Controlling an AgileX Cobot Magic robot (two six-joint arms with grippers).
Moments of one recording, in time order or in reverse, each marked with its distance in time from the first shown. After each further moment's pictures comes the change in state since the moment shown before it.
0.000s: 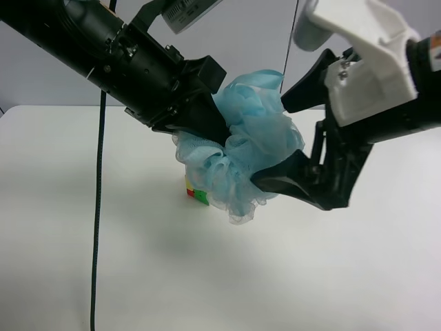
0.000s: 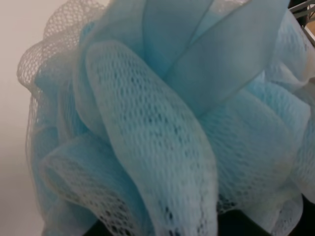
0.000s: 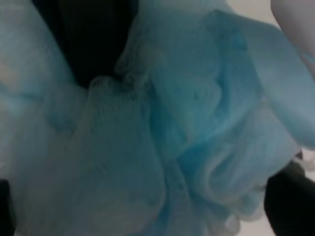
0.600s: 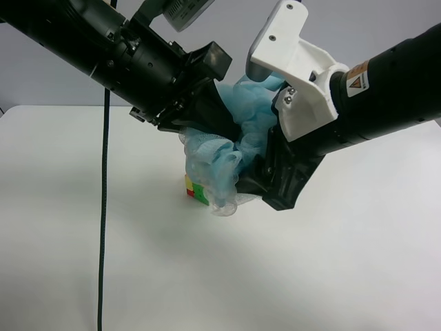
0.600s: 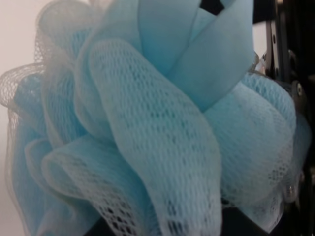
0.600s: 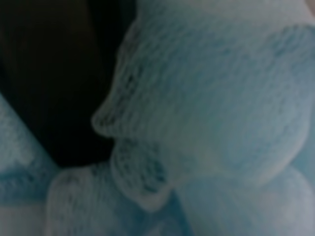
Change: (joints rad) left arm 0.000 0.003 0.000 -0.078 0.005 -0.001; right arm 0.002 0.146 -0.003 0.045 -0.091 -0.021
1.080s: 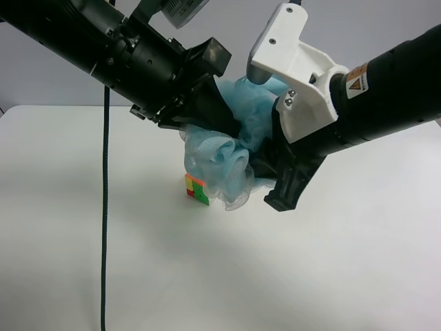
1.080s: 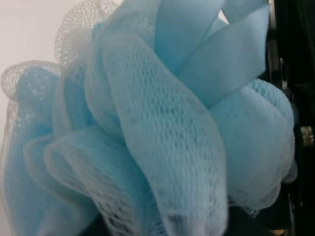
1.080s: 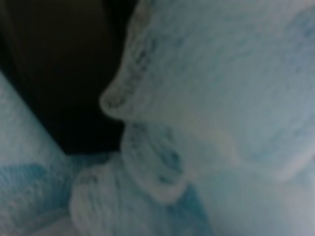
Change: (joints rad) left arm 0.005 0.000 0.000 -0.014 -0.021 0.015; right arm -0.001 0.002 0.000 -0.003 0.004 -0.001
